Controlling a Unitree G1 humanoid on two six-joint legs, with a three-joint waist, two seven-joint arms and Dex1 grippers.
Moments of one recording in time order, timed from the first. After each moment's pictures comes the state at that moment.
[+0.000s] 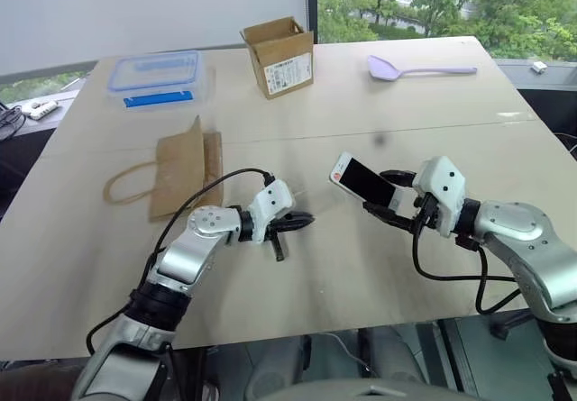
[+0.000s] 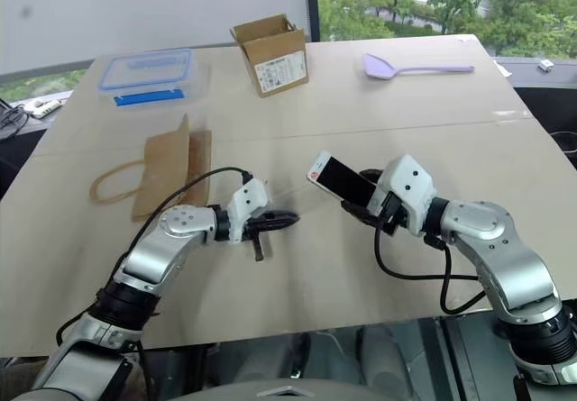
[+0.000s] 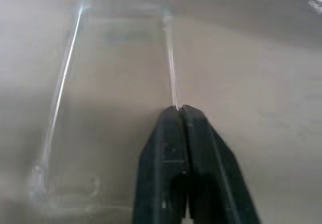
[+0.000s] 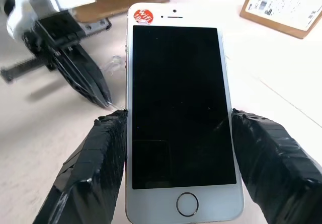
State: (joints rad) left arm -0.40 0.62 -0.28 0.07 -0.22 0.23 -1.07; right arm -0.24 -0.65 0.07 -0.55 0.34 0.61 0.73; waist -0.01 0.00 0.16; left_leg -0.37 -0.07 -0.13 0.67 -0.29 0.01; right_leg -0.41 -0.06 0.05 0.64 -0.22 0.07
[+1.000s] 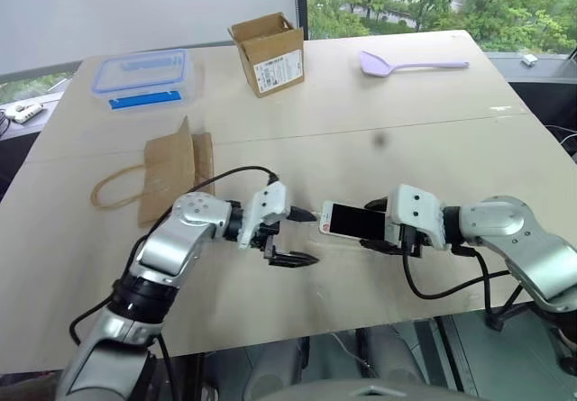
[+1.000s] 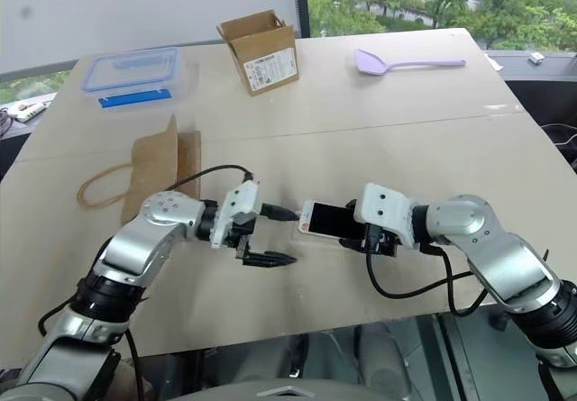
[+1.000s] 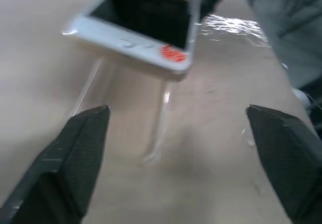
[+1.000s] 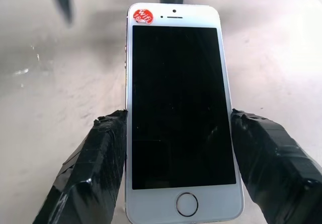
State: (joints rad) left arm -0.31 0.67 -0.16 -0.13 -0.32 0.44 -1.25; right arm -0.40 -0.83 0.35 -0.52 0.23 0.64 0.94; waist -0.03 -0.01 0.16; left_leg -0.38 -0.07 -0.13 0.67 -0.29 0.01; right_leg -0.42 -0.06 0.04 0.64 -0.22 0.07
